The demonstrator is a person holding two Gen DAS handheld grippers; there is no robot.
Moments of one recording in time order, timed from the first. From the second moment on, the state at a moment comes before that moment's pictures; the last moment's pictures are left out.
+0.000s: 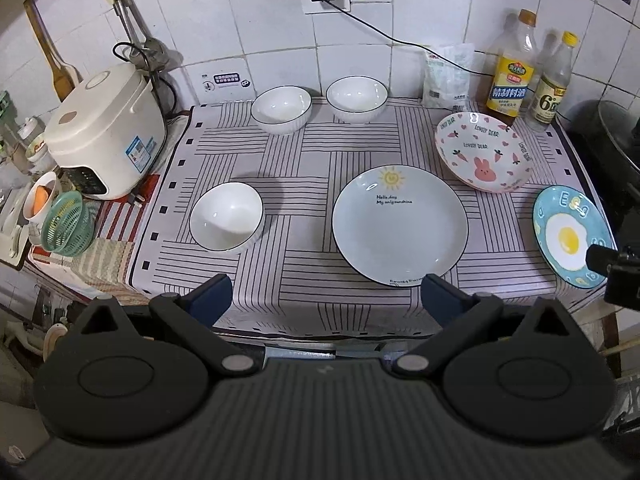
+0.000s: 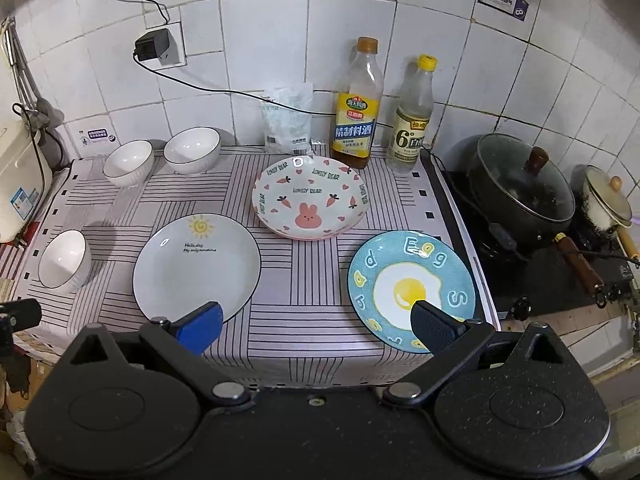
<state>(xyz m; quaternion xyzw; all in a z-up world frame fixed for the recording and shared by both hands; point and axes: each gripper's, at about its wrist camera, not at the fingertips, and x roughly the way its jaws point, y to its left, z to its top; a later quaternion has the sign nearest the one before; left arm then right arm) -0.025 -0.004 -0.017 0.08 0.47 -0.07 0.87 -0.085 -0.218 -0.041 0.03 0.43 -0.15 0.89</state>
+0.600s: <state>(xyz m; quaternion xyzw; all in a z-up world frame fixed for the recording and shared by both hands) -0.013 -0.009 -0.020 0.08 0.48 -0.09 0.87 -0.084 -0.225 -0.049 0.03 0.43 -0.15 0.89</state>
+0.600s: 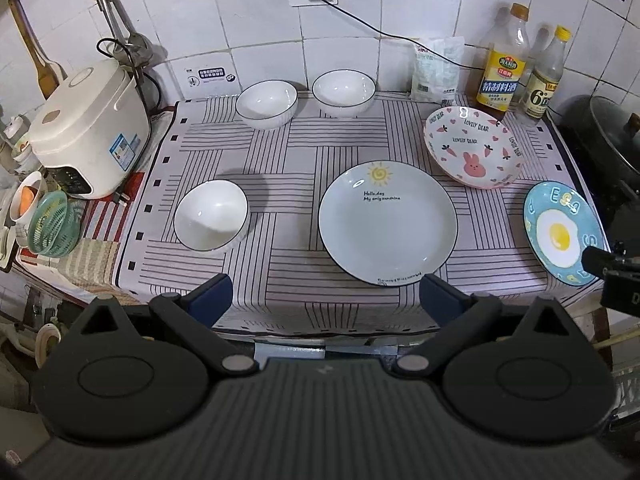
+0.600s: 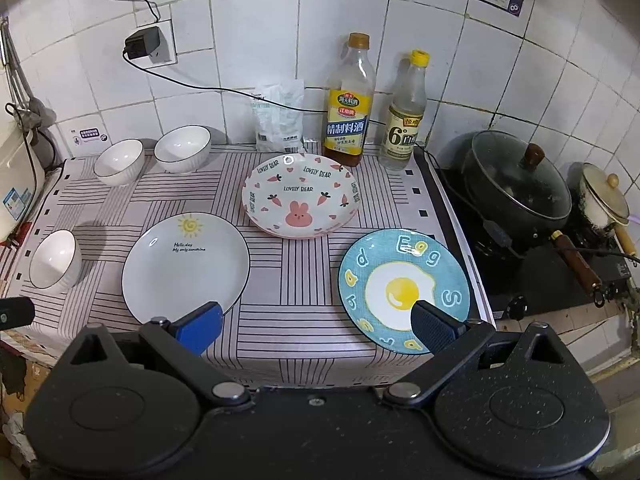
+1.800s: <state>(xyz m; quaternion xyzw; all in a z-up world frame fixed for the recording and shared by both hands) 0.124 -0.006 -0.210 0.00 0.53 -0.10 0.84 0.019 -0.245 -0.245 0.14 0.38 0.10 0.91</state>
